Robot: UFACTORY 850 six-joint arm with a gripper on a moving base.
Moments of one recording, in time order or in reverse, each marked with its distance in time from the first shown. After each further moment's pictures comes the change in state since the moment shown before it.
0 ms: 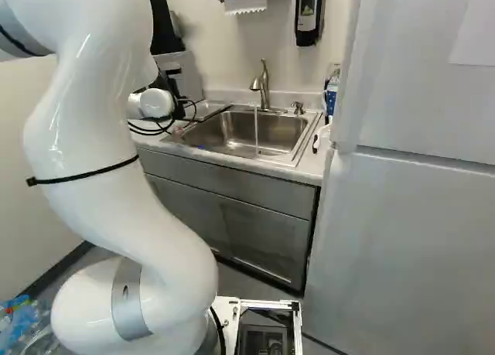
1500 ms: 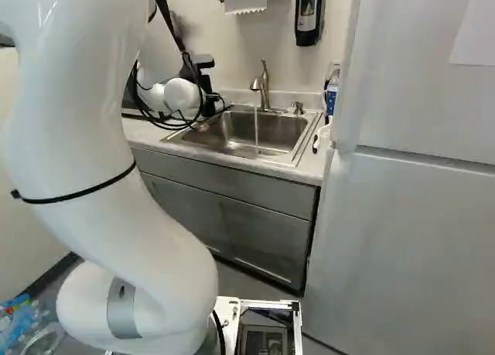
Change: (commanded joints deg) arm -11.5 6.5 5.8 0.0 -3.4 0.0
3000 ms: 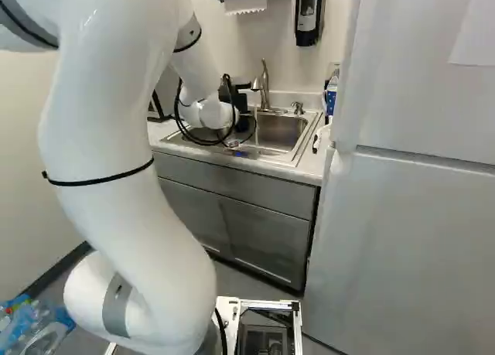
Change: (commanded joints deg) arm -12.1 -6.5 2.5 0.0 4.7 0.0
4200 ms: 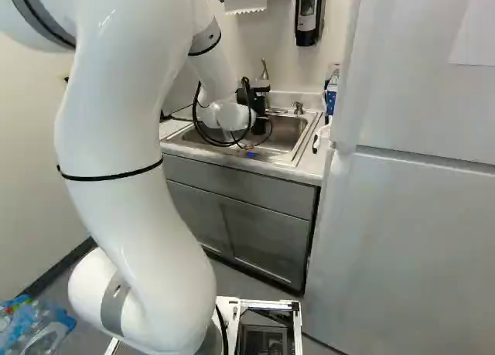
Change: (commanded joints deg) arm -5.5 -1.8 -1.3 0.0 0.0 0.0
